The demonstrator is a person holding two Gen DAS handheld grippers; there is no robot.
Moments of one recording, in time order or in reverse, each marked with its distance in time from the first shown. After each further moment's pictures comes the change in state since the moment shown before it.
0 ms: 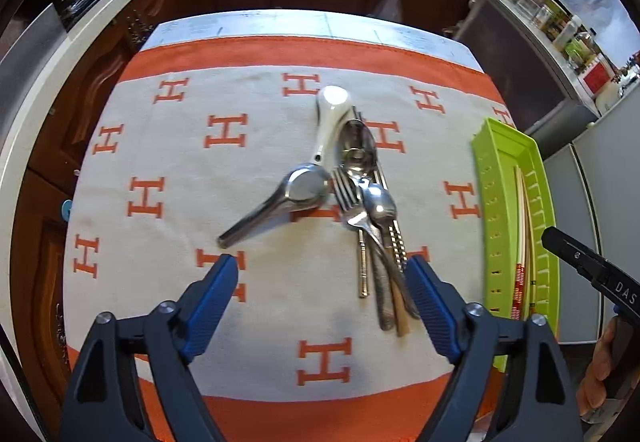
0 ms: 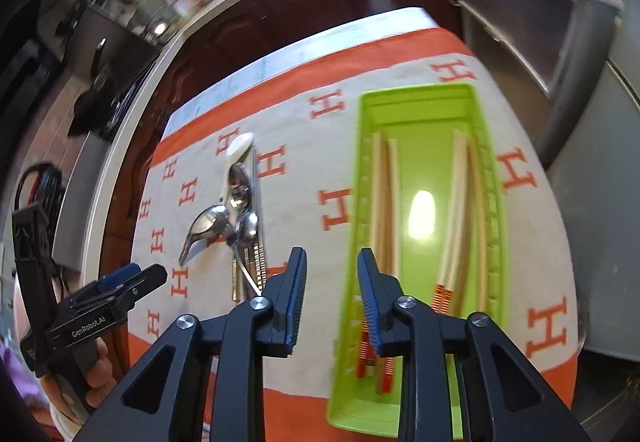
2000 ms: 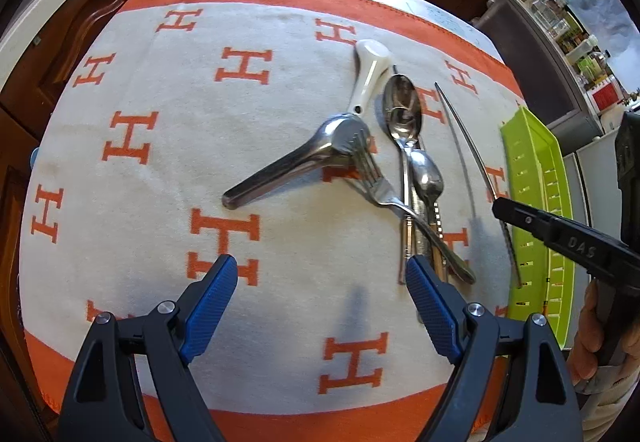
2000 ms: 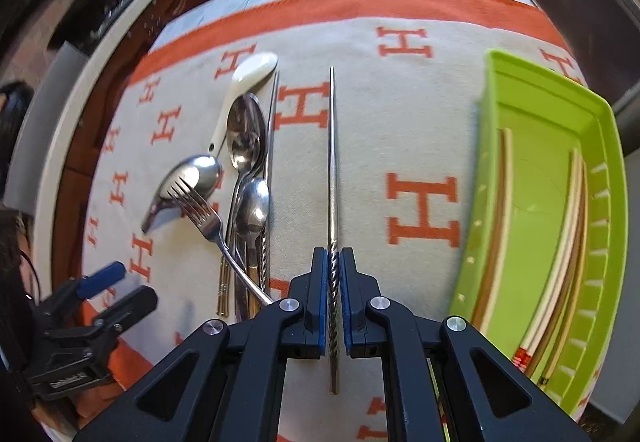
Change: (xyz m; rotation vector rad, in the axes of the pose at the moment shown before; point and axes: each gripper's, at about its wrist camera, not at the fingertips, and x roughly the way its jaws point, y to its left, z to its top) left arm 0.052 0.034 -0.023 -0.090 0.083 -0.095; right arm 0.116 0.060 0.022 -0.155 0.199 -0.065
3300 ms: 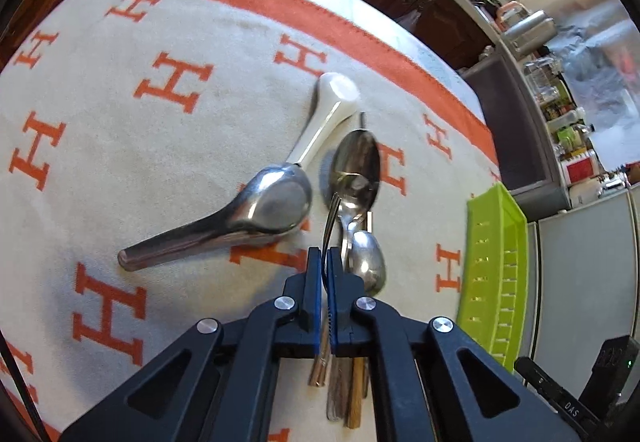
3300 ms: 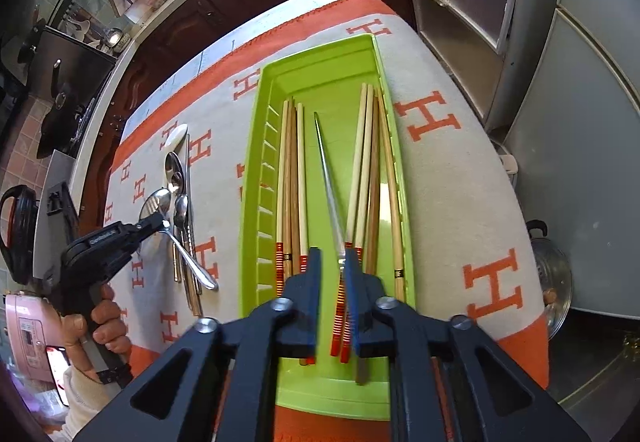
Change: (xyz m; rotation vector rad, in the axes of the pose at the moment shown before) left arm 0.043 -0.025 0.040 -0.182 -0.084 -0.197; right arm -0.108 -0.133 -0.104 0.294 -0.146 -0.008
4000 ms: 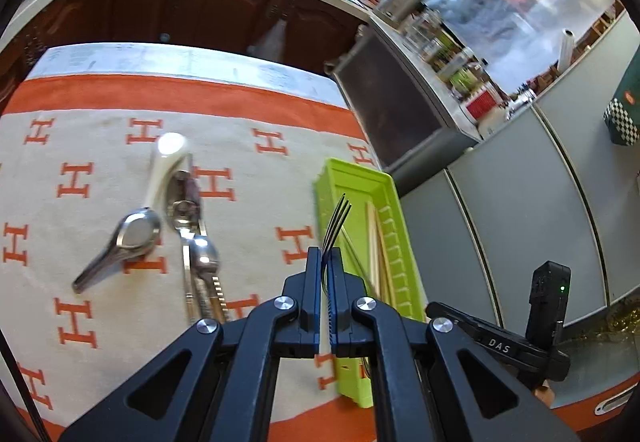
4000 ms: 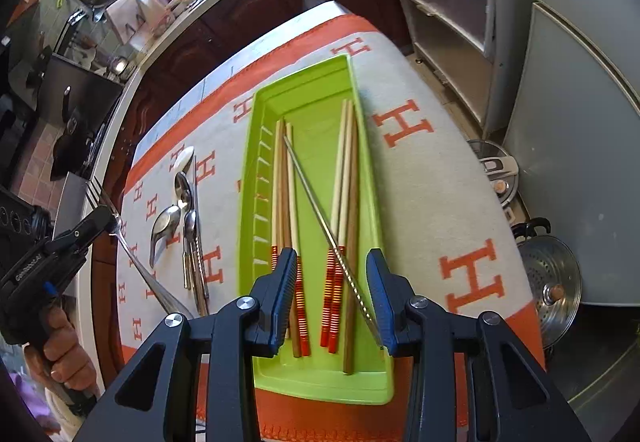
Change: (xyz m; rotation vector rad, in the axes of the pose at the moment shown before) left arm -0.074 -0.118 -0.018 0.337 -0.014 -0.202; right arm -0.024 -0.030 -0.010 0.071 -0.072 0.053
